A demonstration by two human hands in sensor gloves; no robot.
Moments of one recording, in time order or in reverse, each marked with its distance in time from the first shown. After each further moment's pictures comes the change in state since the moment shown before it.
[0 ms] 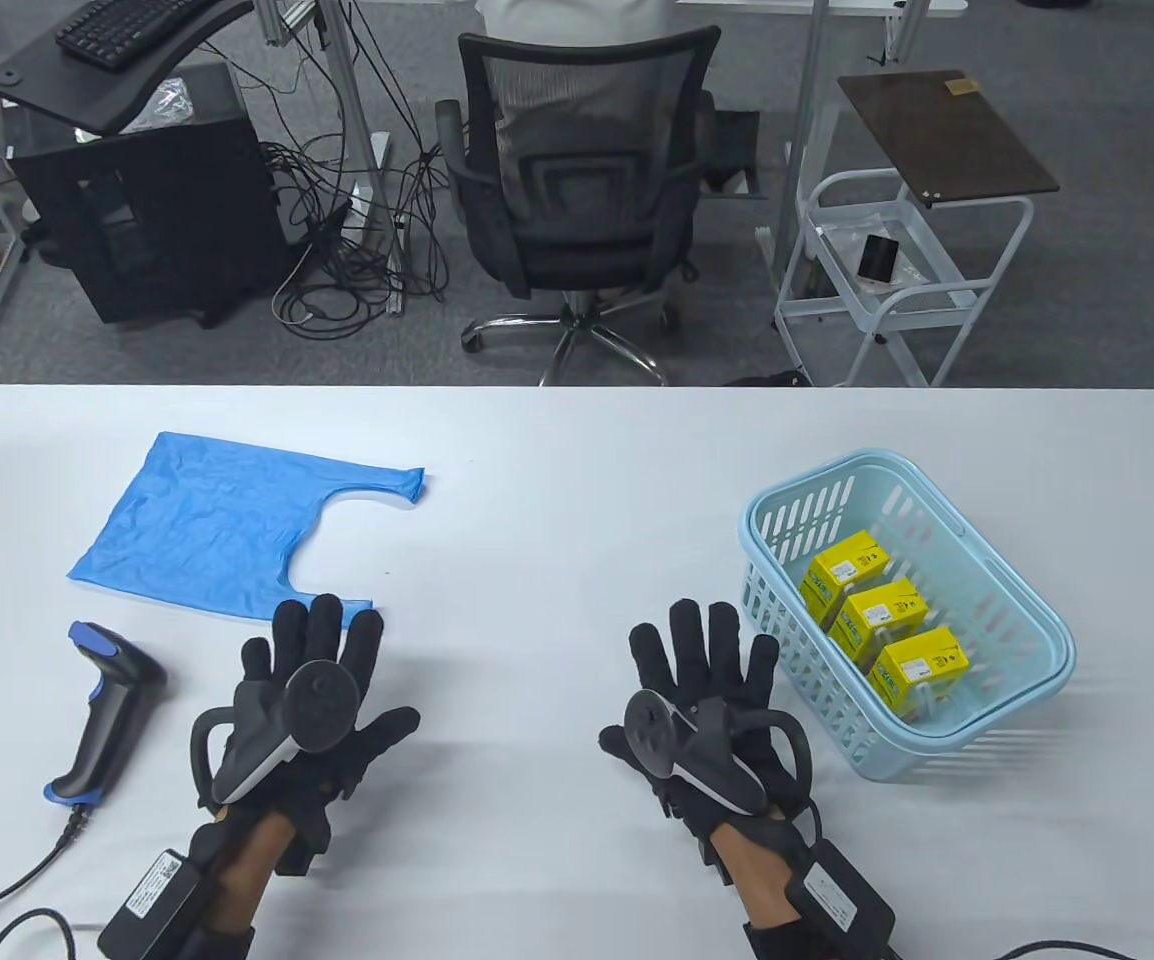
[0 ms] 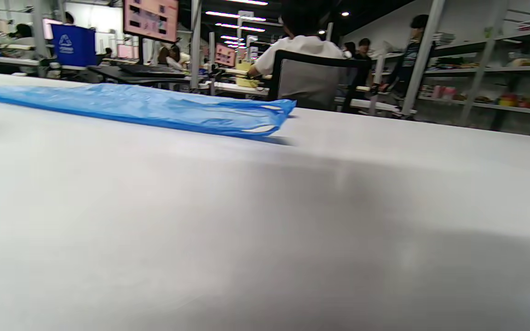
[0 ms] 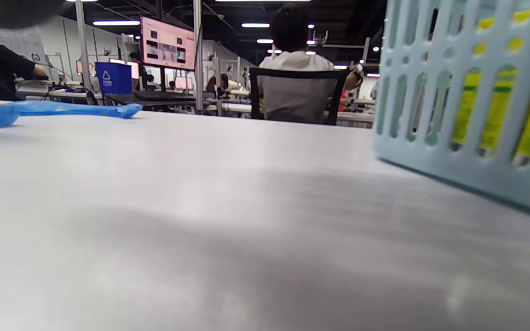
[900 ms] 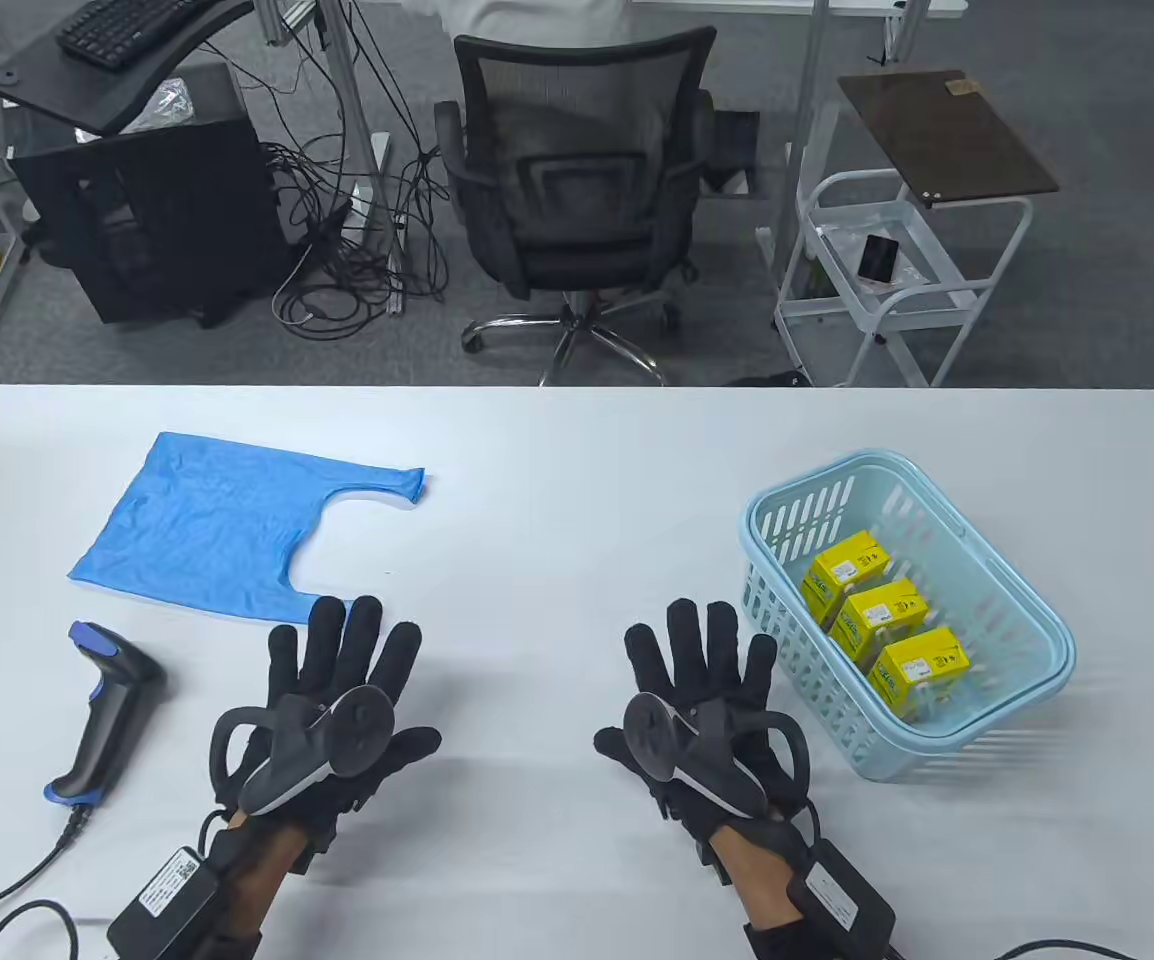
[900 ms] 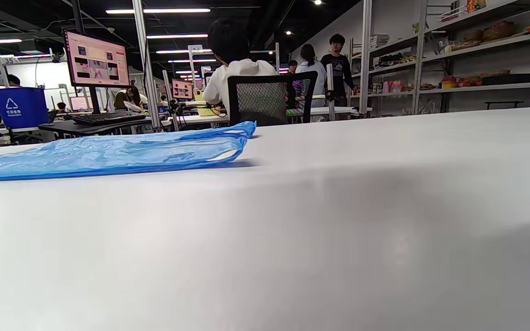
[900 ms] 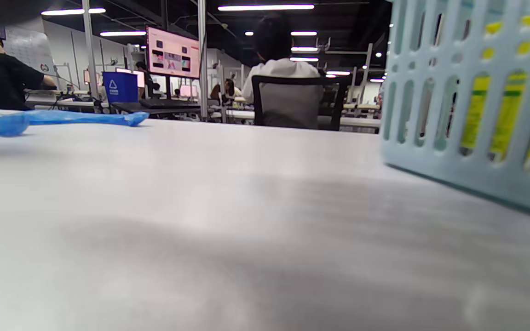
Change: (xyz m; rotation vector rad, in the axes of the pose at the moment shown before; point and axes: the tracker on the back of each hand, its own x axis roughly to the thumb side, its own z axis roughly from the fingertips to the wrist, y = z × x) left_hand 0.038 0.002 0.015 0.087 -0.185 -0.194; right_hand 0.000 -0.002 0.001 -0.028 -0.012 -0.011
